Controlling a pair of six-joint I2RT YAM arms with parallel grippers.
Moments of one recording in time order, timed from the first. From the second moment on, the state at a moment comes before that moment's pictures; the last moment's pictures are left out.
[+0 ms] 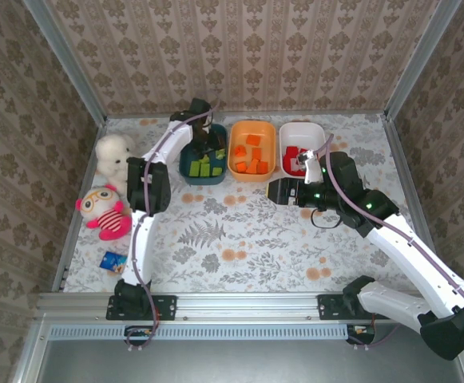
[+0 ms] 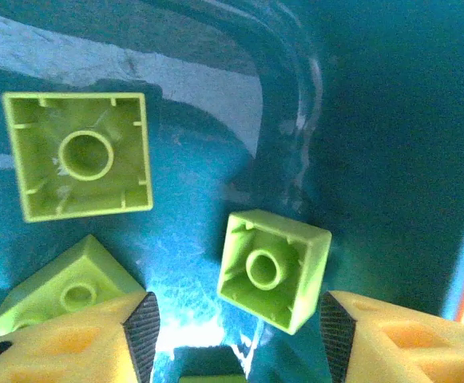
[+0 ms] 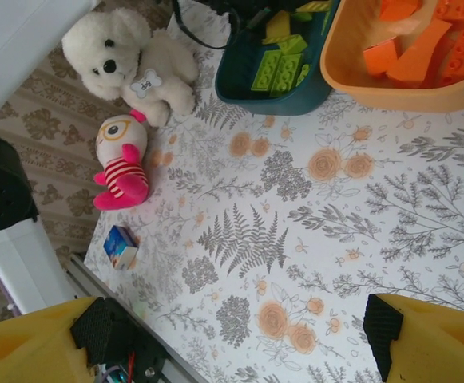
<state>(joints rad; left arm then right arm) -0.37 2.45 2.24 -0.96 0.21 -0.57 0.49 1.02 1.03 -0.61 -0.34 0.59</state>
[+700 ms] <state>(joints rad) -0.49 1.22 1.23 -0.81 0.08 -0.56 0.48 0.98 1.21 -0.77 0.00 0.49</state>
